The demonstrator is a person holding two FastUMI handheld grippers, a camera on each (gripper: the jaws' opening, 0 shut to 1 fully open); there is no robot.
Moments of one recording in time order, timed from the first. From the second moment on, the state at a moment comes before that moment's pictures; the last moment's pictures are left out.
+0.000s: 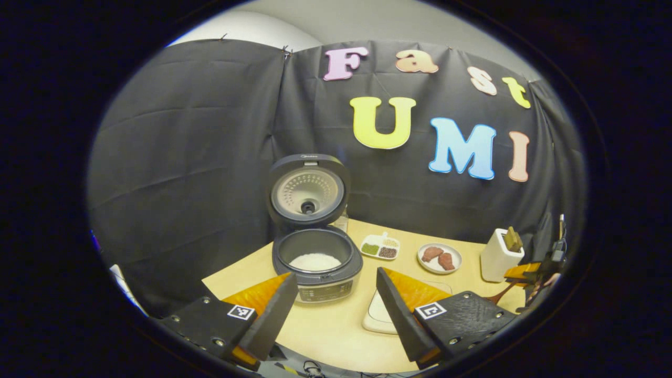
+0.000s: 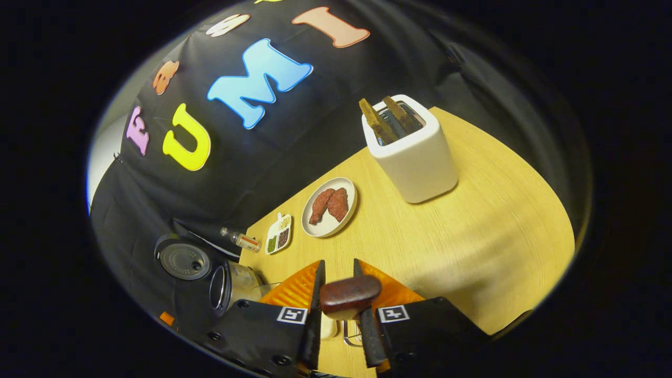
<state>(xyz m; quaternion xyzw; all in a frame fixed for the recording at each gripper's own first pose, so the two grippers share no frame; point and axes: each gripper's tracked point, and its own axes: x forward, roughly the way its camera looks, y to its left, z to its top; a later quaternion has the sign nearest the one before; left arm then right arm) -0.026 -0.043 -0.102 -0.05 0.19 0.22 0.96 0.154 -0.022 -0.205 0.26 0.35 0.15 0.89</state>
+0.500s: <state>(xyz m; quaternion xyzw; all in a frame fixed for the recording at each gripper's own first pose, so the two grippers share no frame) 0.044 0.033 -0.047 -0.06 0.13 0.17 0.97 0.128 -0.058 -0.179 0.15 0.27 0.04 0.95</state>
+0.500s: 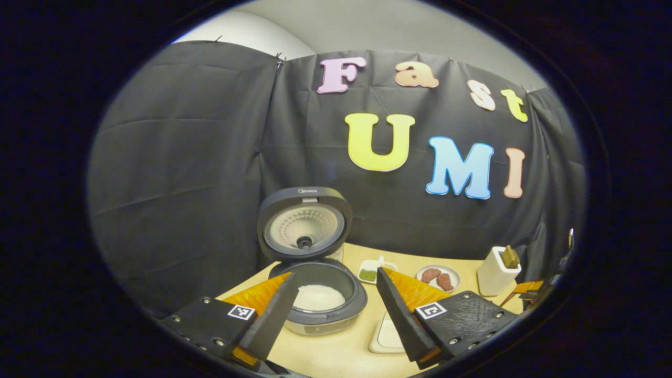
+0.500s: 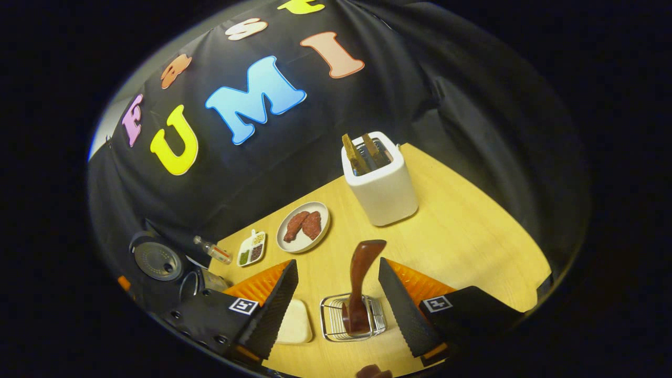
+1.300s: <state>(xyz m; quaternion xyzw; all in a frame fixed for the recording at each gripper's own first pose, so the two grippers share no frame) 0.237 0.213 -0.010 -0.12 0.13 0.11 0.98 0.065 0.013 -0.087 0.03 0.12 -0.04 0.99</state>
